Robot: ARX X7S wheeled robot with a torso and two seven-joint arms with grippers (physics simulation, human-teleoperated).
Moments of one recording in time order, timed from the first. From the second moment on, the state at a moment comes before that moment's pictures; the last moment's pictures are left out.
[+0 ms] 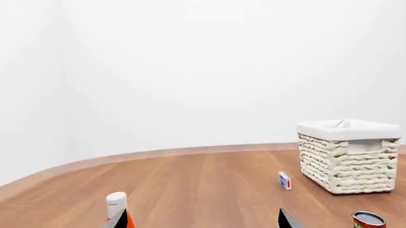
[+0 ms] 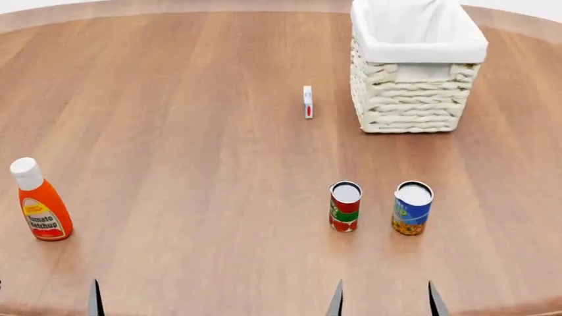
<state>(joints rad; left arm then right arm) 0.14 -0.14 0.11 0.28 0.00 0.15 -0.20 -0.11 0.14 -0.14 -0.47 -0.01 0.20 0.22</state>
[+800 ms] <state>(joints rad) 0.14 -0.17 0.14 0.26 0.00 0.18 -0.24 -0.11 0.18 -0.18 -0.44 -0.01 0.13 0.26</state>
